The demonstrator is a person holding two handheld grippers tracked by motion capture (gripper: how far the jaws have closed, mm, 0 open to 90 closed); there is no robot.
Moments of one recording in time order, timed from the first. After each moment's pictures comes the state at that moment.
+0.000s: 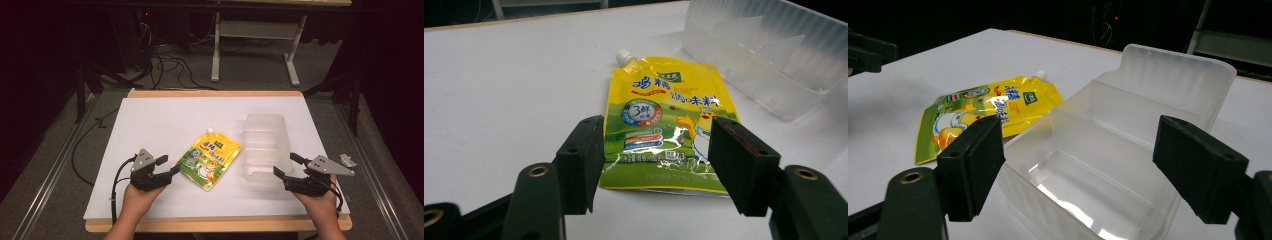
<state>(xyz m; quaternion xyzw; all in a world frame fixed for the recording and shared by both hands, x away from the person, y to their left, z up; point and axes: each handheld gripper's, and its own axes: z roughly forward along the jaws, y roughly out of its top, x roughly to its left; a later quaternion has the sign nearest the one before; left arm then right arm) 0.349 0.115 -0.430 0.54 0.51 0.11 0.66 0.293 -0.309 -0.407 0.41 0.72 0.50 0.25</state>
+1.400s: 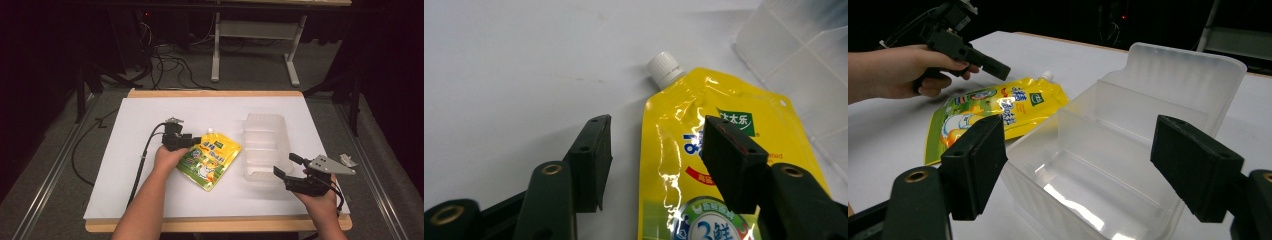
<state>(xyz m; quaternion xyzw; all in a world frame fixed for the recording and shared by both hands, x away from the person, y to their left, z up) 0.496 0.054 -0.465 0.55 0.60 0.00 0.58 0.295 -0.312 -0.408 0.41 0.72 0.51 0.24</state>
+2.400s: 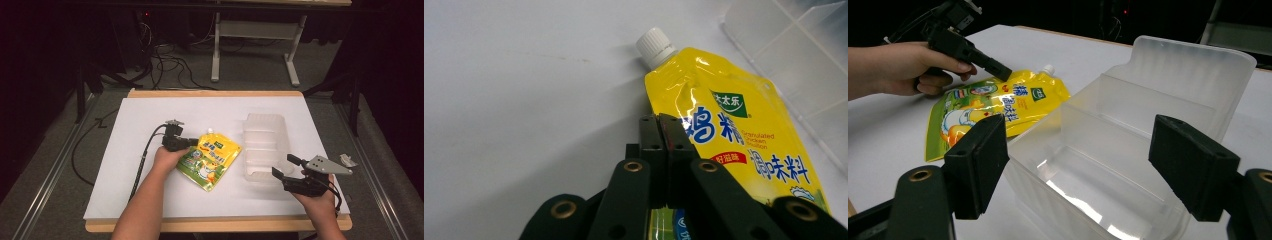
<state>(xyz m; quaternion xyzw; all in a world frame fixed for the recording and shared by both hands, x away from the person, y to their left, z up) 0.494 0.056 -0.474 0.57 0.59 -0.03 0.58 0.295 -0.308 -0.411 0.41 0.72 0.50 0.23</state>
